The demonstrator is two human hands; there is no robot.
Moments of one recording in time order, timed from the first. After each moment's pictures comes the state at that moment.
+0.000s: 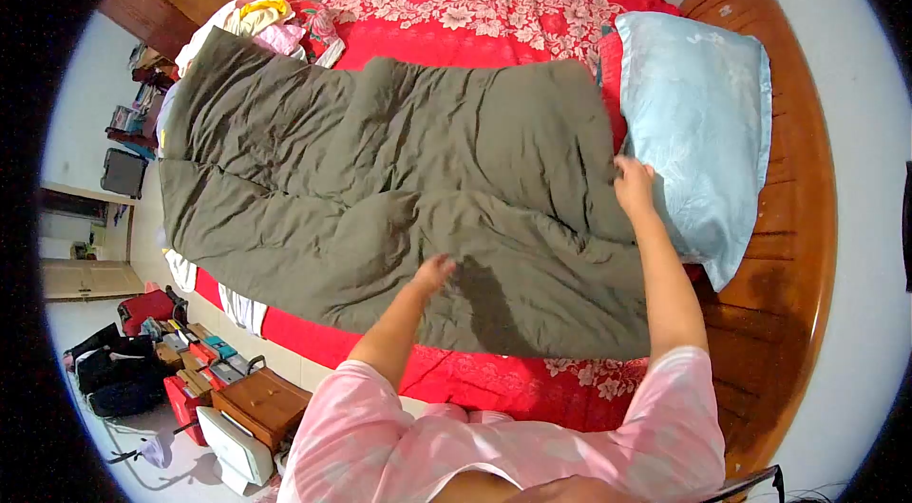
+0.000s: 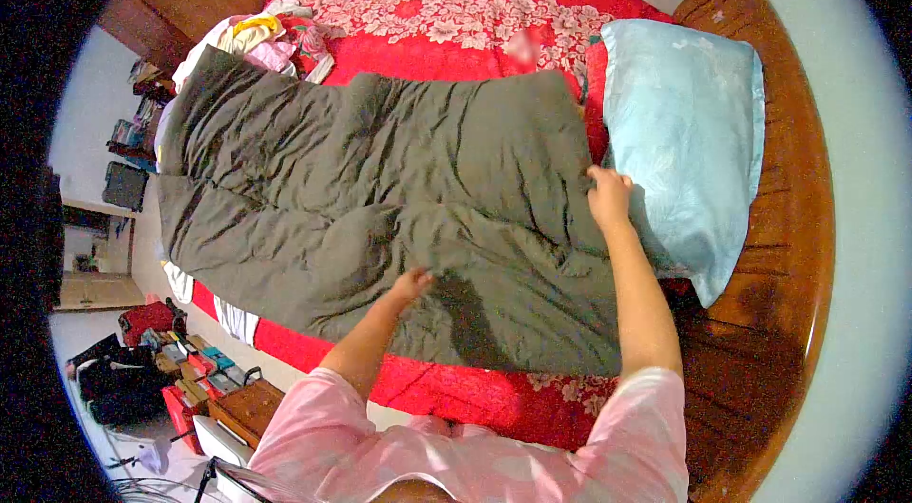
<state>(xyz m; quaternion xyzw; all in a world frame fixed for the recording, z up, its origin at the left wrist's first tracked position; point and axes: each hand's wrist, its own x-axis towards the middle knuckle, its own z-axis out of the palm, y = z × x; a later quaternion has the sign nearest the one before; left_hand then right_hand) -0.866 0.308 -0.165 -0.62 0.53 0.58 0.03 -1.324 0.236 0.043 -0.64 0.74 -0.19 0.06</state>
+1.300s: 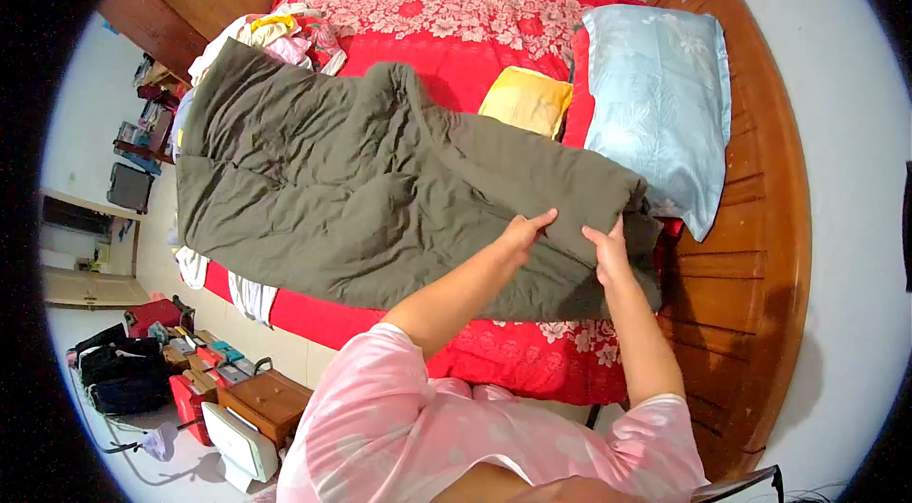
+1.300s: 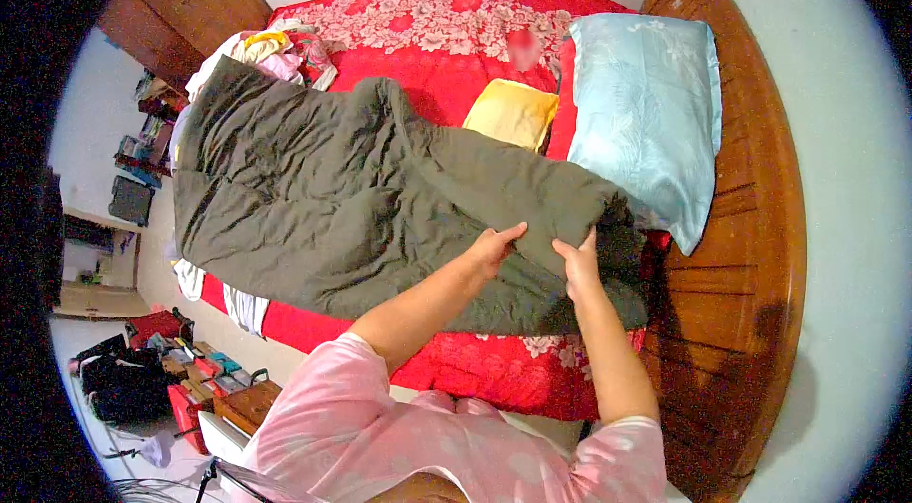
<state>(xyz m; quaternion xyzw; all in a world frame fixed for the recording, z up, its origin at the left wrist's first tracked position) -1.083 0.367 0.060 -0.44 0.23 0.84 -0.23 -1.229 0.447 0.132 -0.16 0.62 -0.57 0.52</state>
